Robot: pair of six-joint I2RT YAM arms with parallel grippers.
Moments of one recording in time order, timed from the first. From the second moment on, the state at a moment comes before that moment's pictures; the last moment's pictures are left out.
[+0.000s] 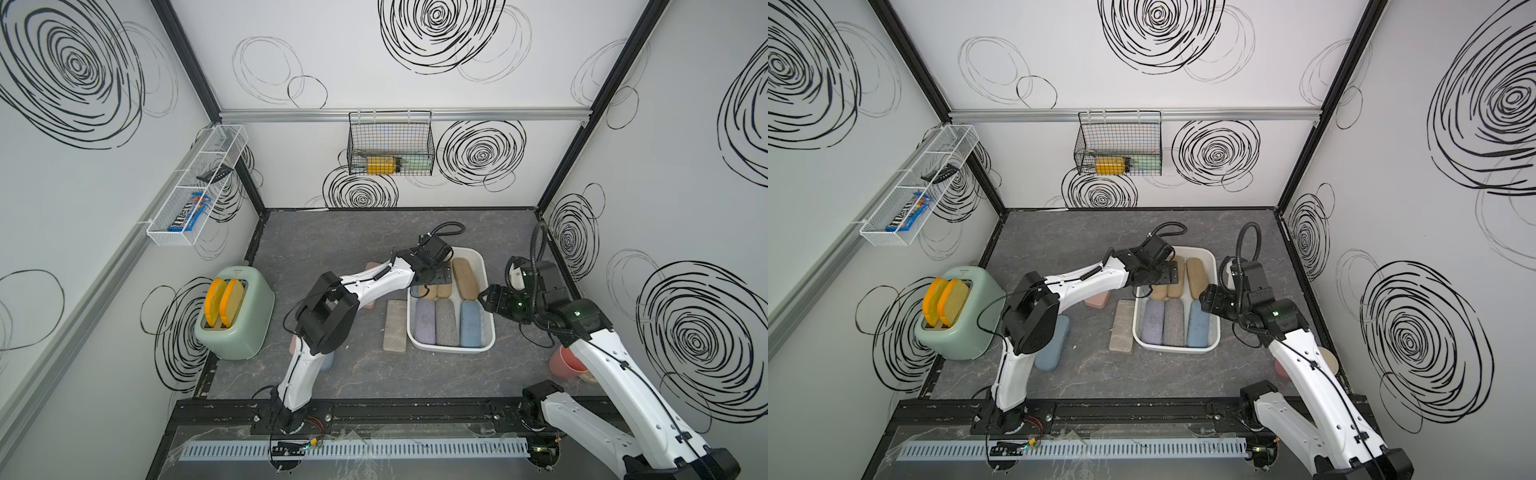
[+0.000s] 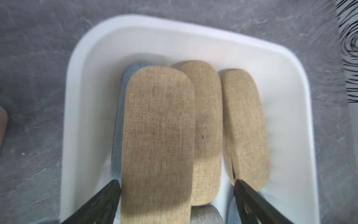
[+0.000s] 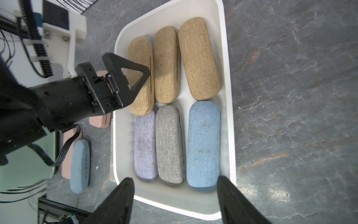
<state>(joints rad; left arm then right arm) -0.80 2.08 1.69 -0.56 -0.13 -0.77 0.31 0.89 0.90 -0.89 -0.14 0.59</state>
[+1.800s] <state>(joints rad) 0.08 1.06 0.65 -0.42 0.03 -0.53 1.26 2.04 1.57 -0.58 -0.03 0.79</state>
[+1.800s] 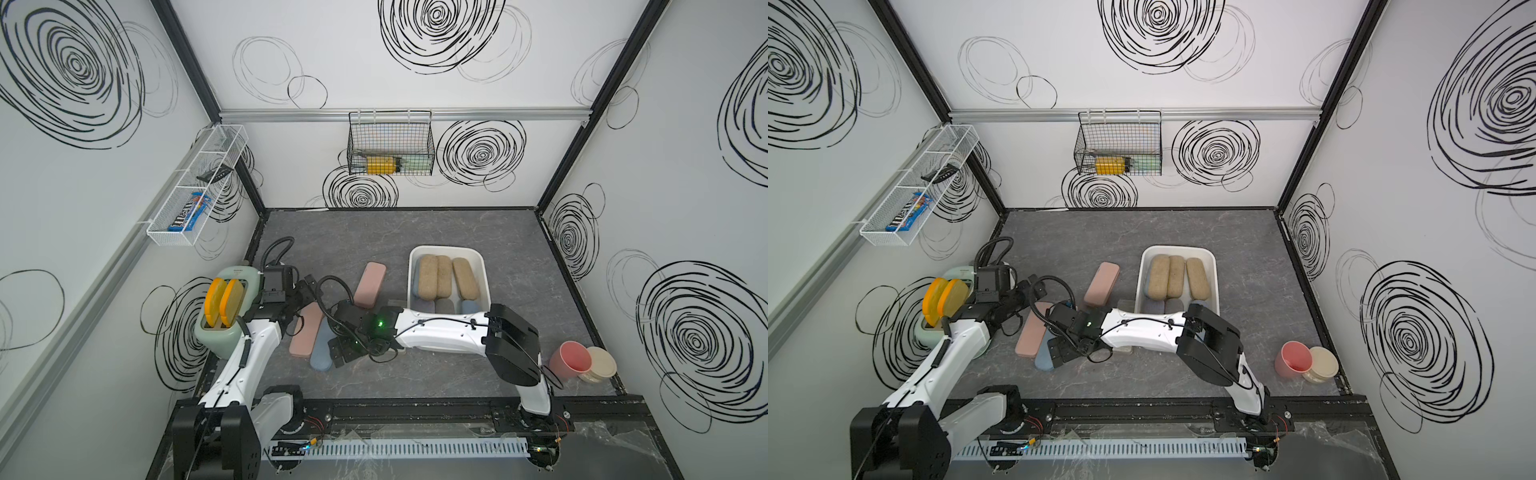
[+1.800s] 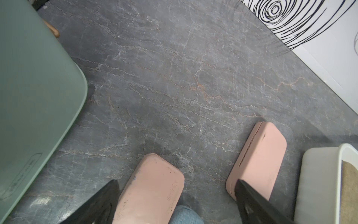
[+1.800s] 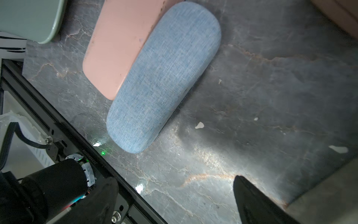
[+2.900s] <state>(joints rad) 0.06 1.07 0.65 -0.39 0.02 -0.54 1.23 2.19 1.70 -0.62 -0.01 0.87</state>
